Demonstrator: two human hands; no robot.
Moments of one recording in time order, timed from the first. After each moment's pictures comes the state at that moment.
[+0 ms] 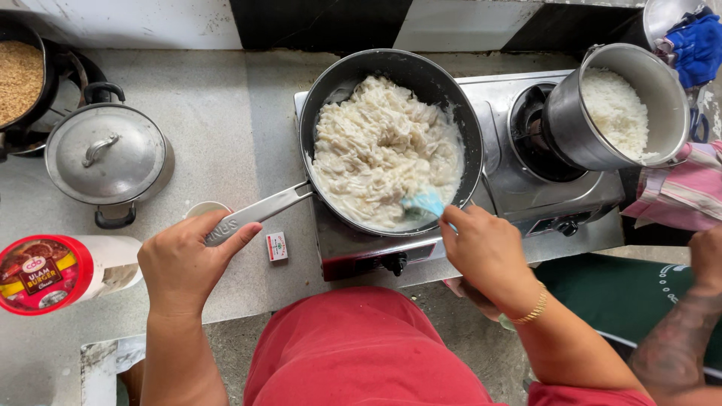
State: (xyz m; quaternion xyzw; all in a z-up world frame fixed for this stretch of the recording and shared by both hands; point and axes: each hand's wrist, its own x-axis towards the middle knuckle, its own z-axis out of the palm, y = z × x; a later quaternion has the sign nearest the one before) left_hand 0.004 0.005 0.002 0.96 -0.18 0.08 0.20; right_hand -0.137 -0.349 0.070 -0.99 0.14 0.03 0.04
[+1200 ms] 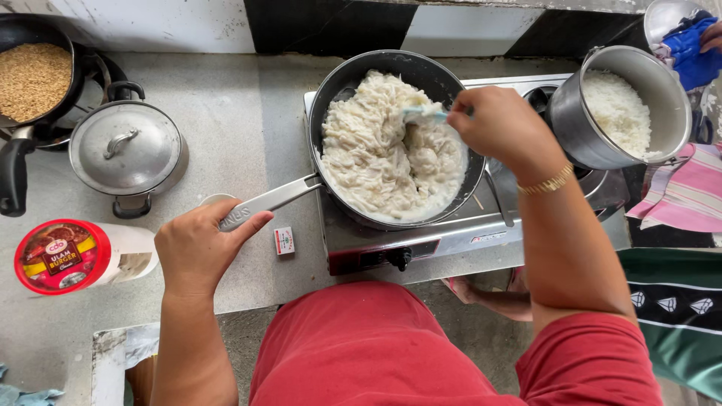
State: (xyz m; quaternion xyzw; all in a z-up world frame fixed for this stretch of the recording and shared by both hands) left_hand 0.003 0.003 0.002 0.97 -0.18 0.08 0.17; right_hand -0.015 -0.410 0.116 -0.98 0.15 0.05 0.12
